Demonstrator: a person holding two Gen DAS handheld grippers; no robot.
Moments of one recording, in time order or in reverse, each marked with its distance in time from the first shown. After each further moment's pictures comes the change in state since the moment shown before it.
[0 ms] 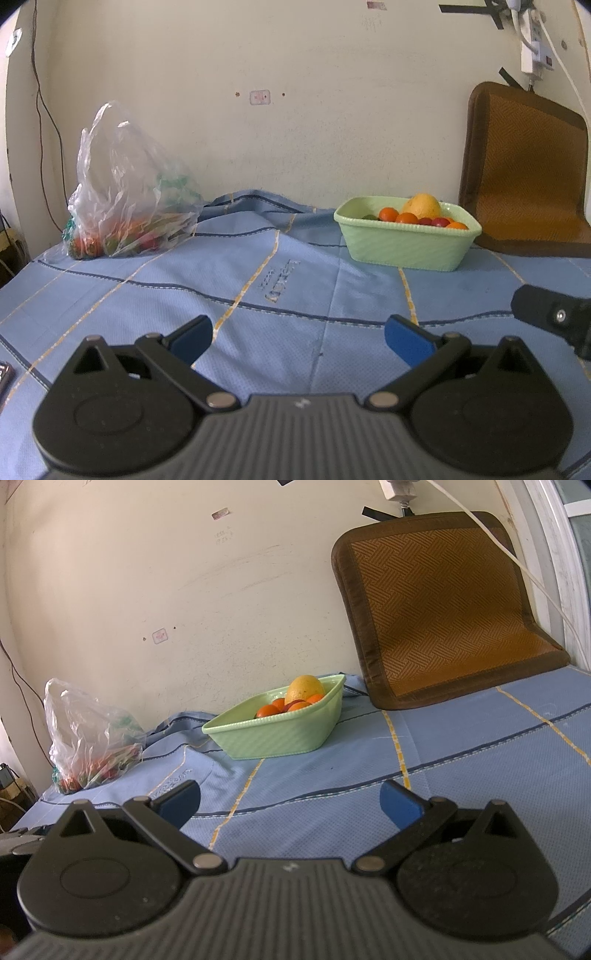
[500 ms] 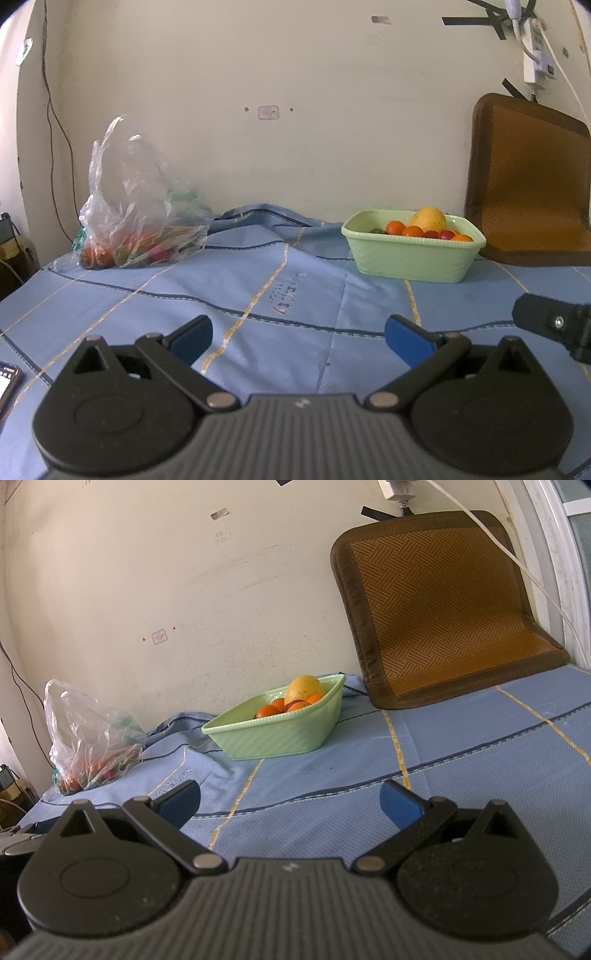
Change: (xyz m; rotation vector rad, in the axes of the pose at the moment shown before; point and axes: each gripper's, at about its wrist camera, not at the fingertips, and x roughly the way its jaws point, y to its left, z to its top) left arm -0.008 -0.001 0.001 -0.005 -0.048 0.035; right arm 0.000 0.000 0.000 0.003 0.000 0.000
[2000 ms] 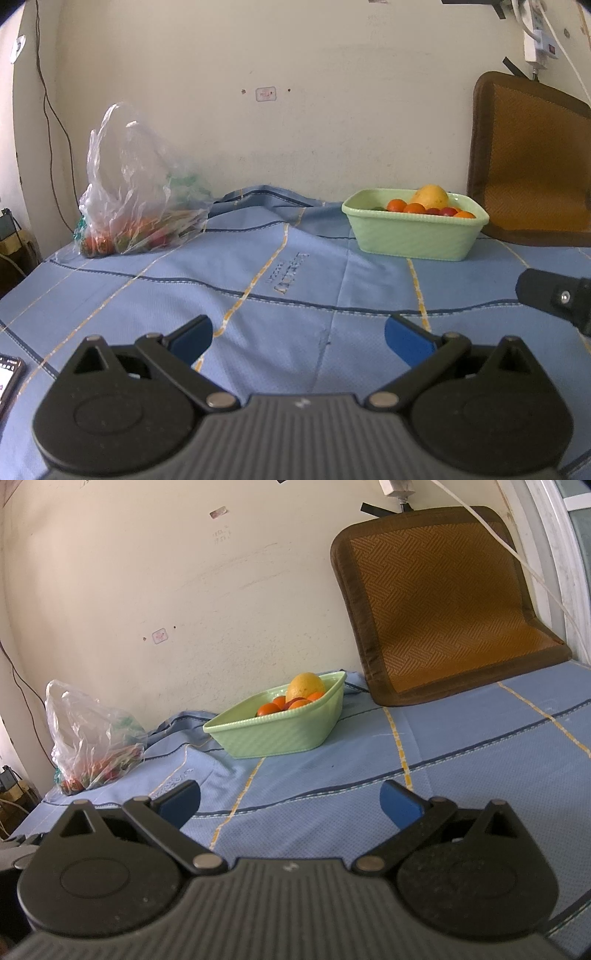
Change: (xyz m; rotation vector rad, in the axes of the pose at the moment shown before) left arm 0.006 -0.004 -0.005 0.026 0.064 0.012; right arm -0.001 0.001 -0.001 0.018 0.004 -0.004
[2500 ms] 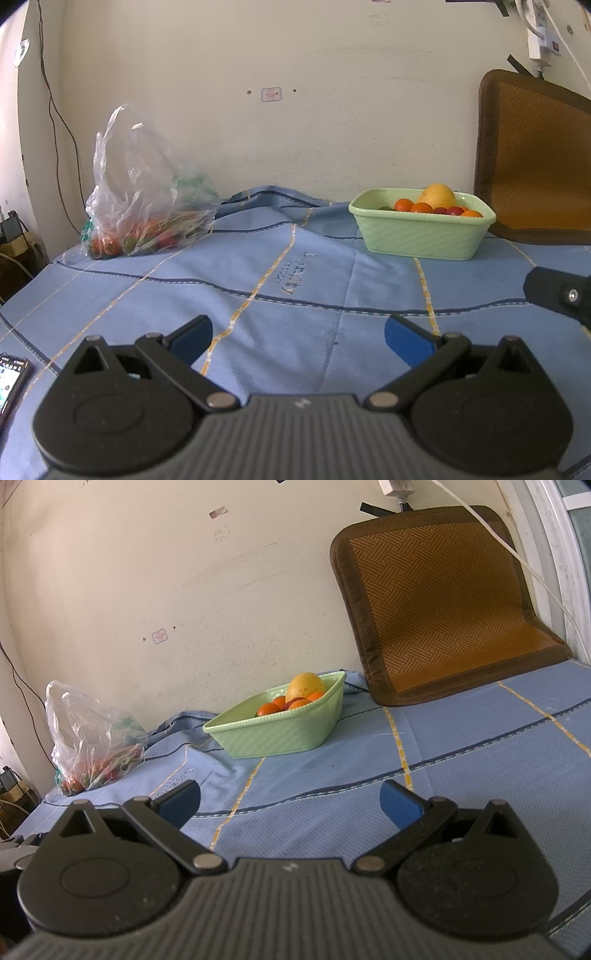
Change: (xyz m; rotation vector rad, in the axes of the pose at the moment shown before) left arm 0.000 -0.002 -0.001 0.004 -0.002 0.027; right arm 0.000 0.000 0.000 0.002 0.001 0.001
